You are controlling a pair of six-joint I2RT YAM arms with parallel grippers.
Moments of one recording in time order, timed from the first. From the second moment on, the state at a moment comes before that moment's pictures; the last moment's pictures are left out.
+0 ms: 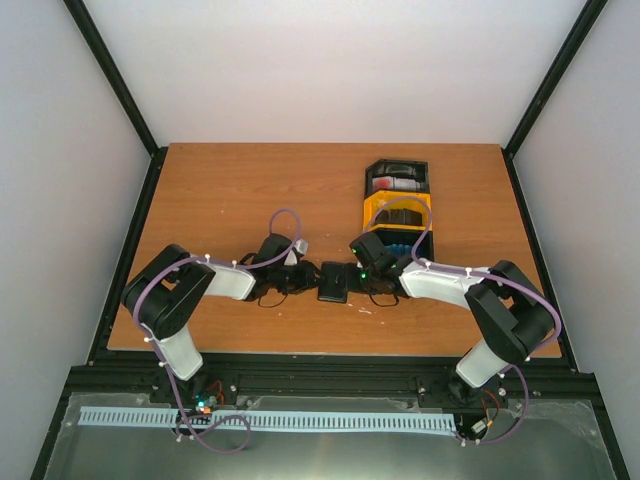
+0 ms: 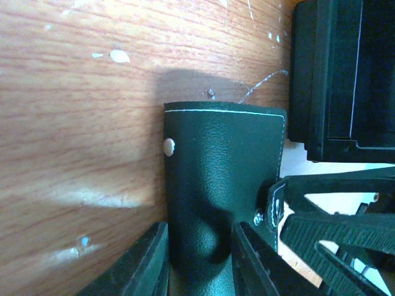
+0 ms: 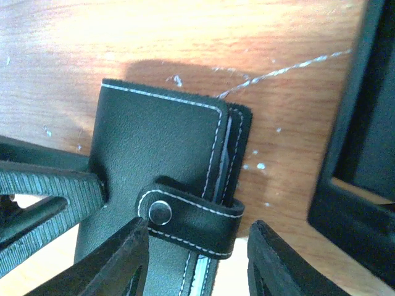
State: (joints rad) left arm -0.62 1.75 0.63 0.30 0.46 -0.87; right arm 0.72 1.58 0.77 -0.17 -0.13 0.73
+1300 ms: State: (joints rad) left arm -0.62 1.77 0.63 0.33 0.47 -0.87; right arm 0.72 1.59 0.88 -0.24 -0.09 0.68
